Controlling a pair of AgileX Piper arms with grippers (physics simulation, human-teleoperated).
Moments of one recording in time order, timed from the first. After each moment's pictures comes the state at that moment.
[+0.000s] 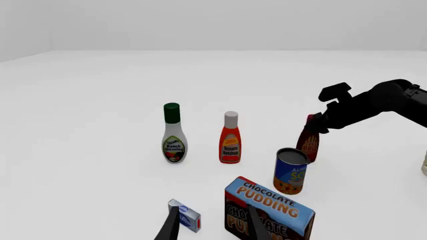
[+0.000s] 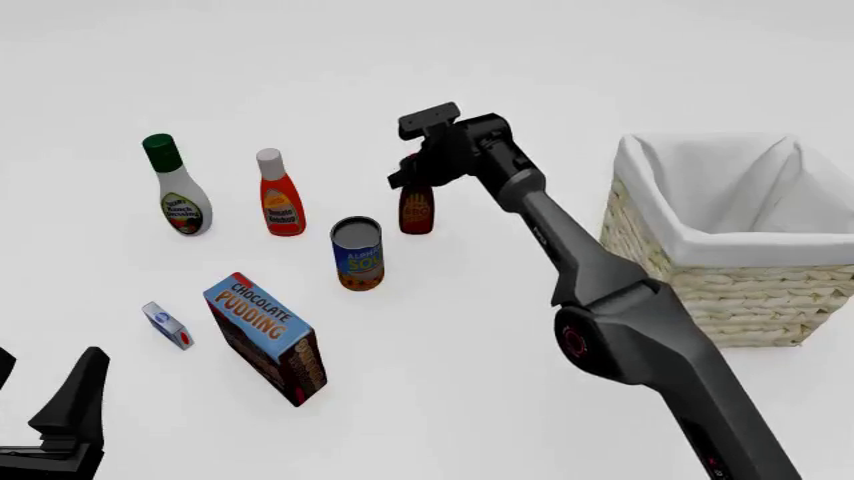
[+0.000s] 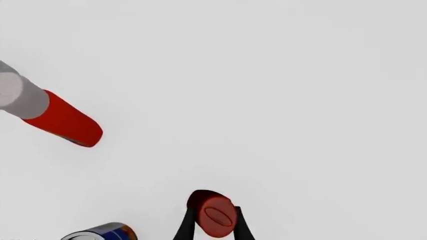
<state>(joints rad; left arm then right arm) 0.00 0.01 0.00 0.00 0.00 0.48 2.74 -2.83 0.90 -0.07</state>
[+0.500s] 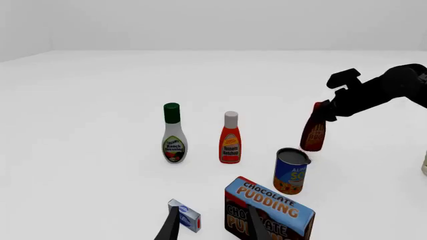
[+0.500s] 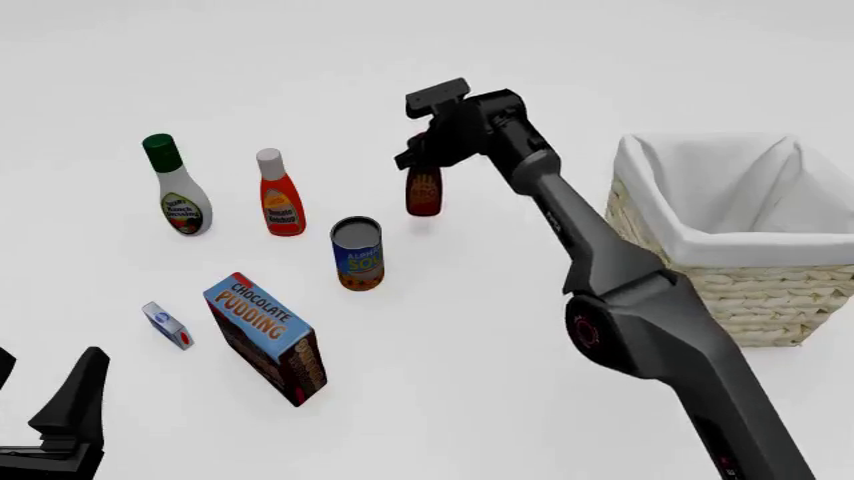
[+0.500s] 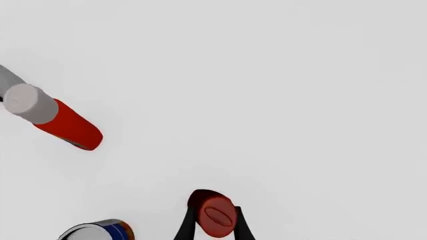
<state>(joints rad) 0.00 0.01 0.00 0.00 0.00 0.46 2.68 -2.82 0.93 -0.09</state>
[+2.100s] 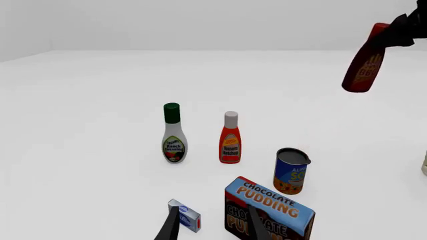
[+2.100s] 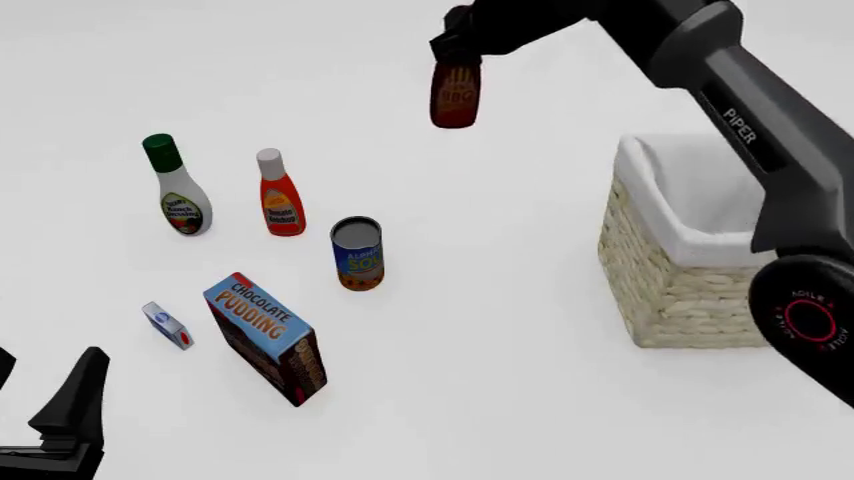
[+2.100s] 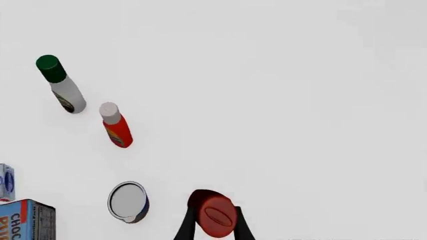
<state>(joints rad) 0.00 0.01 0.00 0.00 0.00 0.47 2.02 -2.30 0.88 -0.20</state>
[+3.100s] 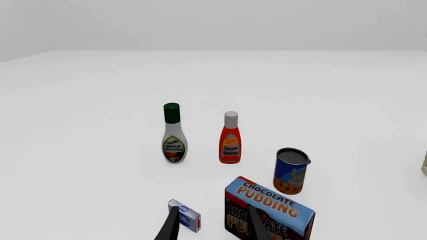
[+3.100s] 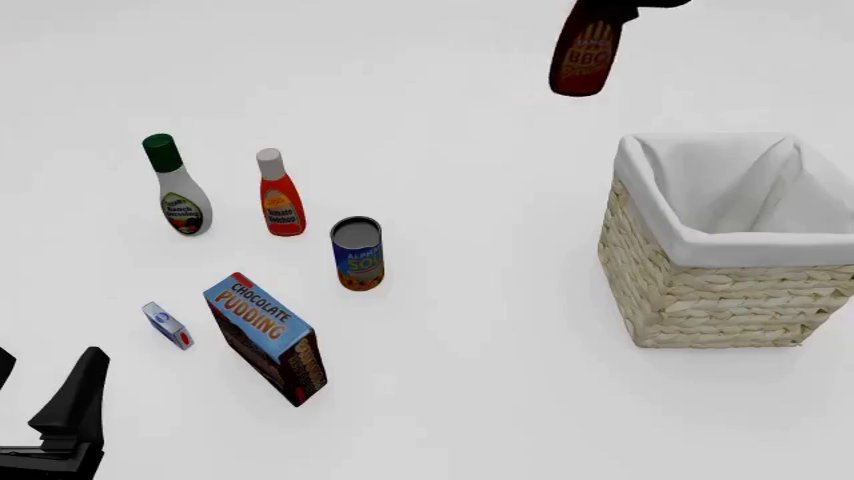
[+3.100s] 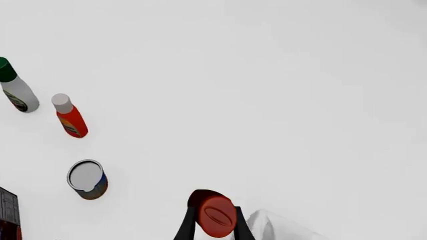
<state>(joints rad) 0.00 0.01 0.00 0.00 0.00 0.29 1.60 -1.92 0.86 -0.25</state>
